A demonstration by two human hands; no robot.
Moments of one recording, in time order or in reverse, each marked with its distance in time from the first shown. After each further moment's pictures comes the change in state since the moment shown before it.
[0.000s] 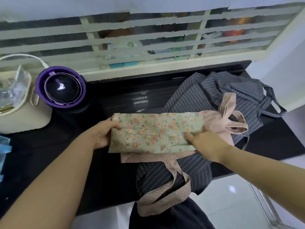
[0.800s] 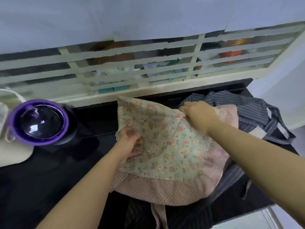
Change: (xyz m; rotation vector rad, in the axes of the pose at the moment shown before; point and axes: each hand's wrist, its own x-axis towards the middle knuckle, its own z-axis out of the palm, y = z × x) left_hand 0.072 0.023 0.090 0.052 0.150 0.199; right_hand 0.100 0.107 -0.077 0.121 0.480 0.121
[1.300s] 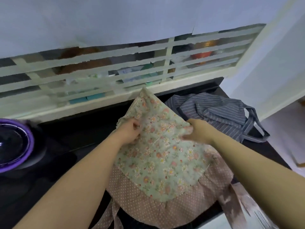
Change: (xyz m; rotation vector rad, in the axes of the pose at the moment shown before) left_hand 0.046 0.045 0.057 0.800 -0.198 0.191; right_hand -0.061 0.026 0.010 0.494 -0.404 0.630
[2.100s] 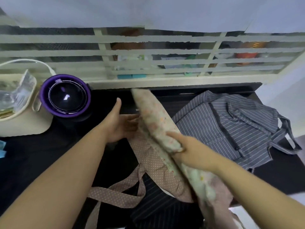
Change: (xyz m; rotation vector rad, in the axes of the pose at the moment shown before) left_hand -0.100 -0.087 -0.070 -1.050 -0.148 -0.213; right_hand -0.101 -0.106 0.056 0.144 -0.216 -0.523
